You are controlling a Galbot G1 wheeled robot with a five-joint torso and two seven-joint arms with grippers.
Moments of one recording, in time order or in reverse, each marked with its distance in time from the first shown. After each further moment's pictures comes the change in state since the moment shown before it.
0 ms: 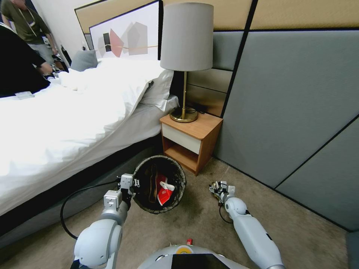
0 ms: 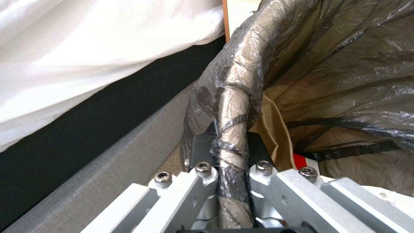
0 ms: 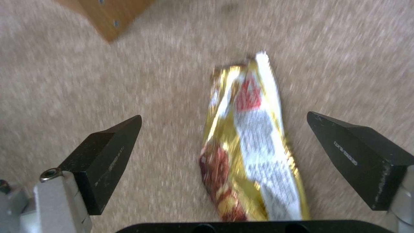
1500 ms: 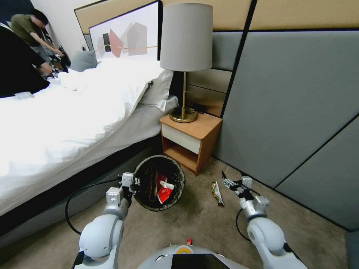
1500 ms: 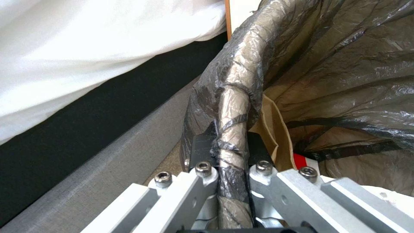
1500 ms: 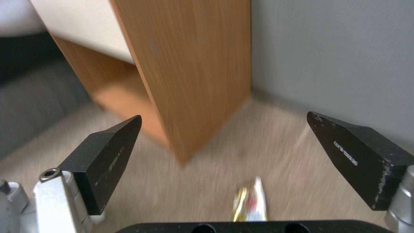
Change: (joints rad) left arm -0.044 0.012 -0.015 0.047 -0.028 0.006 -0.003; right arm -0.377 -0.071 0.193 0.724 0.046 -0.001 0.036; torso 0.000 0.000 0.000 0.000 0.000
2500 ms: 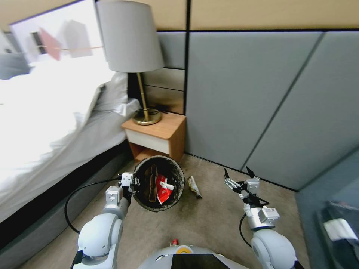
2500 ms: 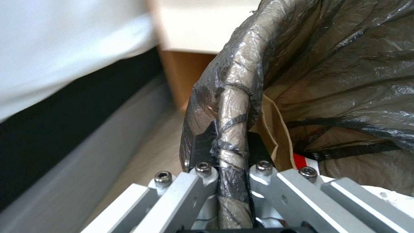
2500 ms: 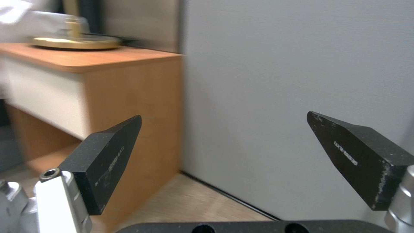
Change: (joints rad) left arm -0.015 0.004 -0.002 0.005 -0.002 0.039 0.004; right arm -0.288 0.101 0.059 0.315 -0.378 0.316 -0.022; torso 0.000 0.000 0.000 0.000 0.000
